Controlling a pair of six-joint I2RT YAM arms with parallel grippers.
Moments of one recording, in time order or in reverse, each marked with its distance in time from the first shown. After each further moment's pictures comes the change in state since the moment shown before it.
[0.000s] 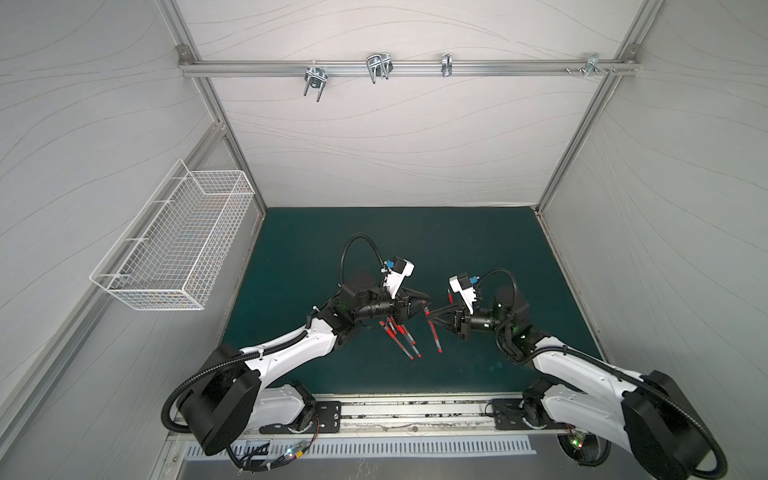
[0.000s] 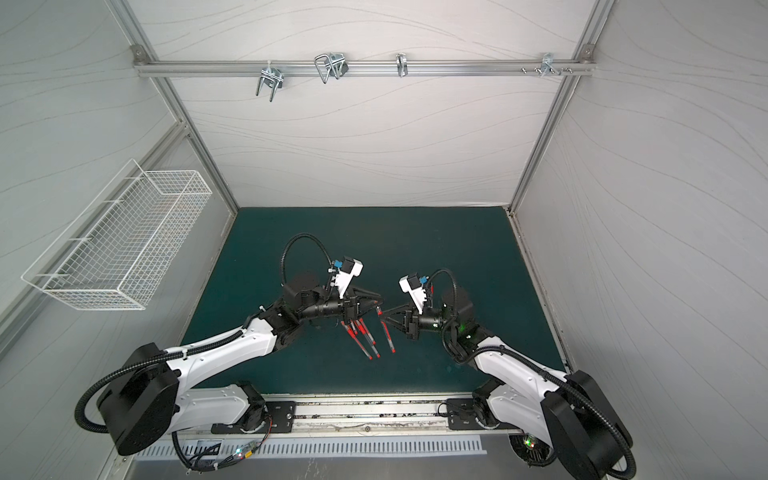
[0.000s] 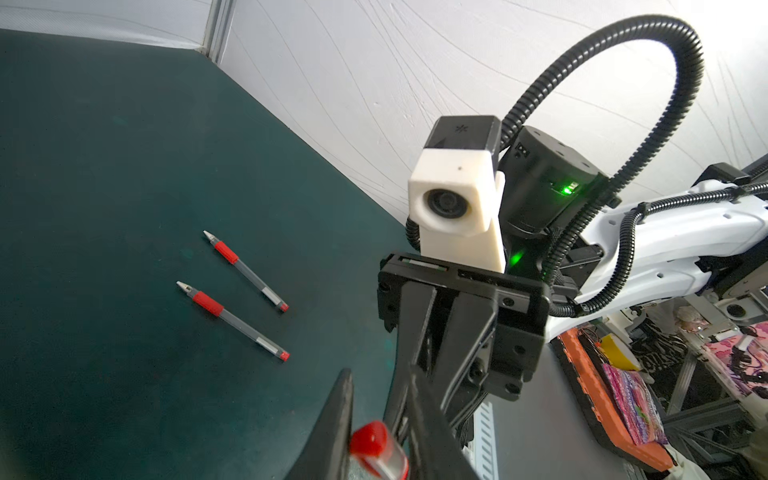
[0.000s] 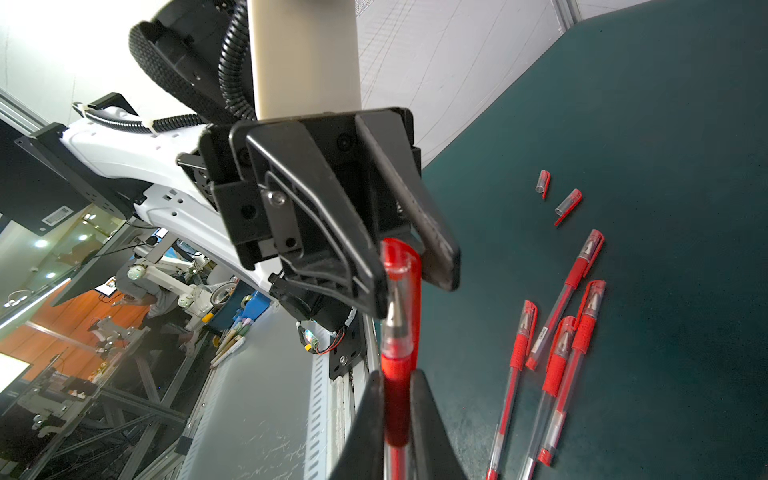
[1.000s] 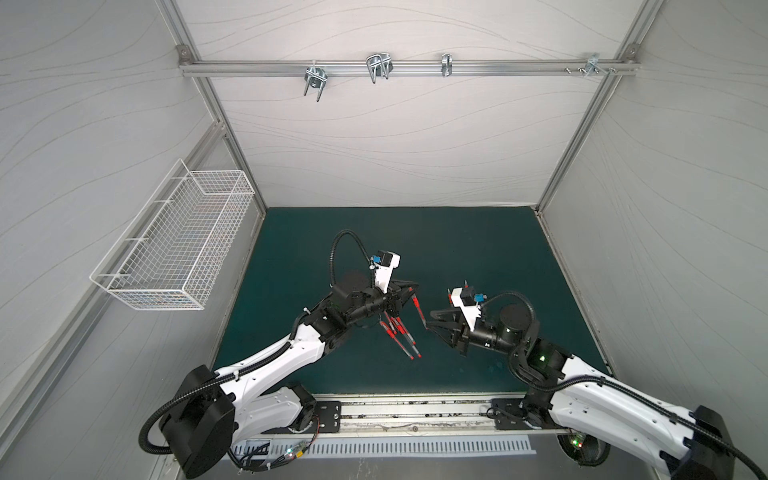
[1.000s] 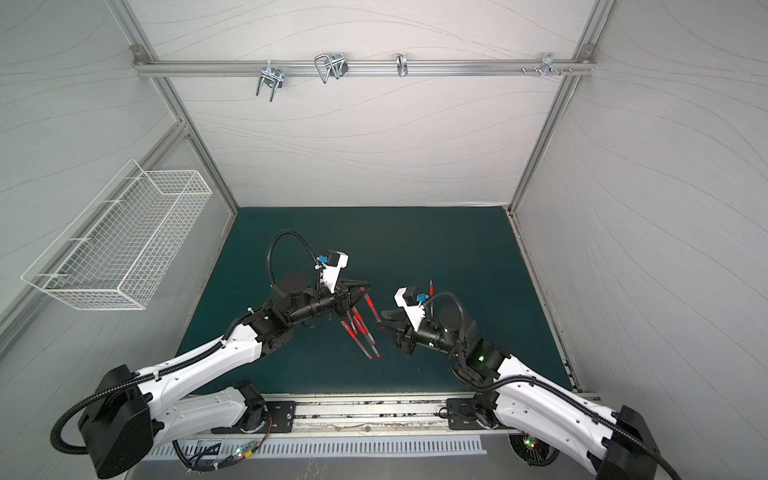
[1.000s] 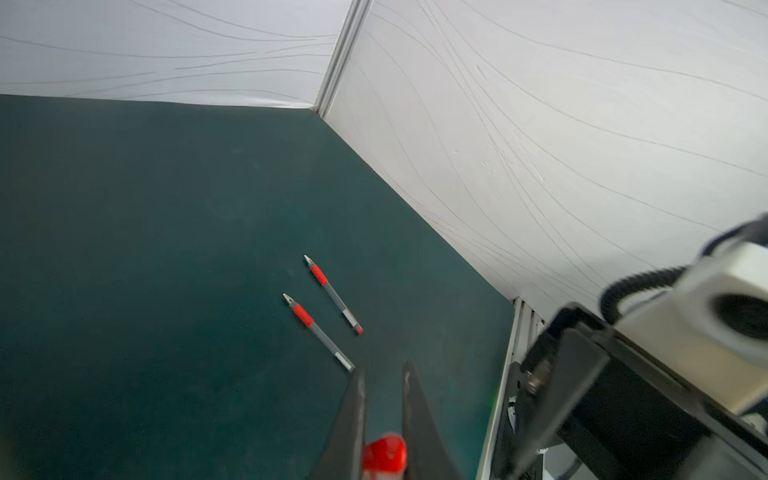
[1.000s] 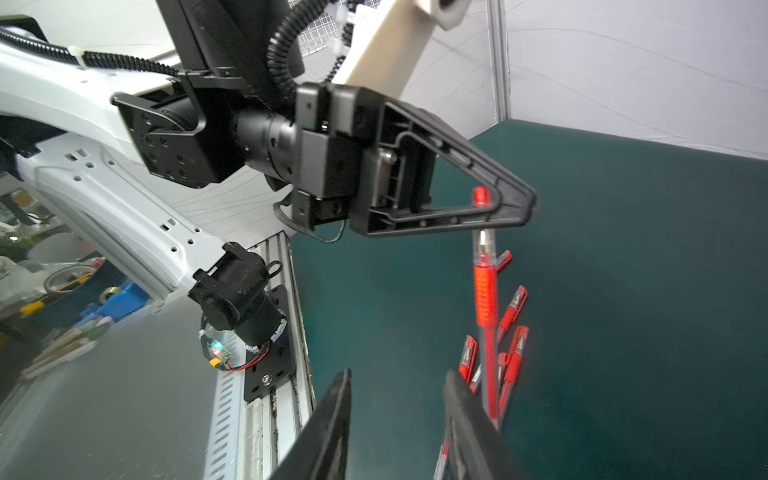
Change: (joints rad) left arm -0.005 -0.138 0.020 -0.186 -0.314 0.032; right arm 0.368 -0.329 0.063 -0.385 0.654 -0.323
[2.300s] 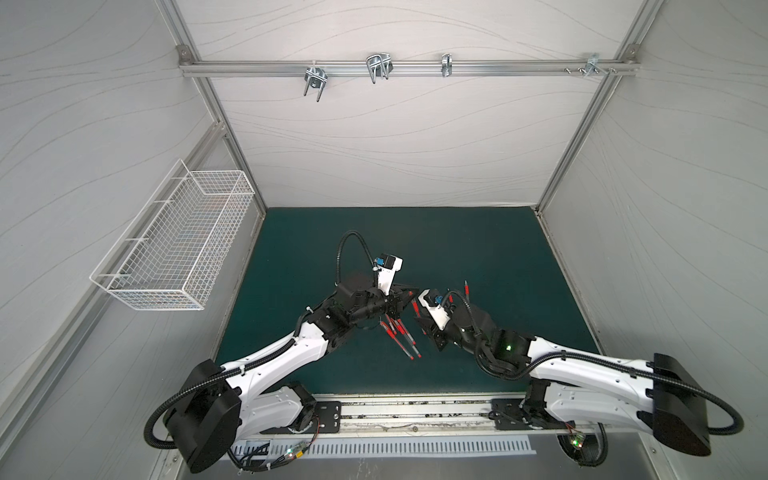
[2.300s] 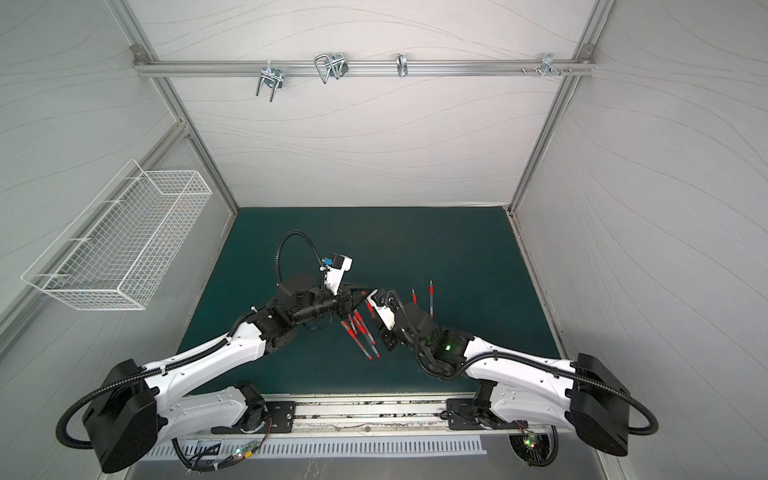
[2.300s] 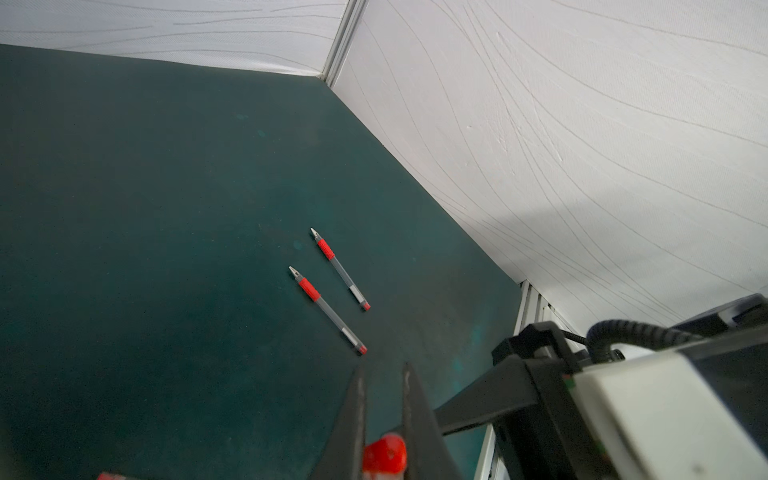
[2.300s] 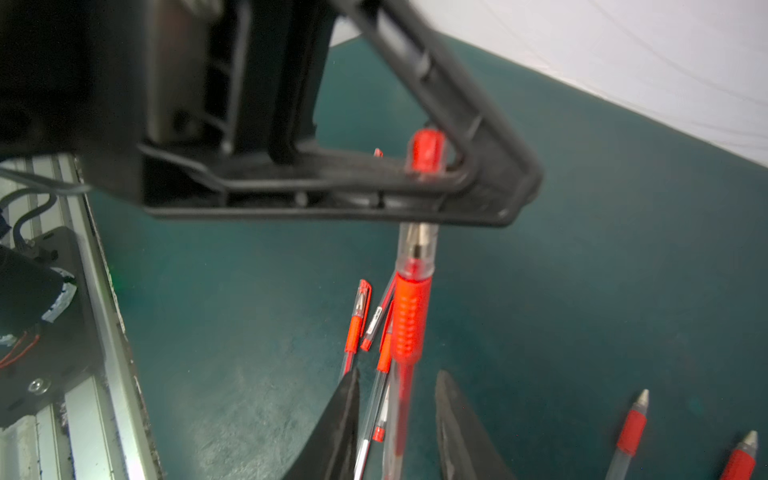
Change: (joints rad) left arm 0.000 0.033 0.000 -0.029 0.026 -0.001; right arm 0.138 0.360 0.150 -0.110 0.392 -0.088
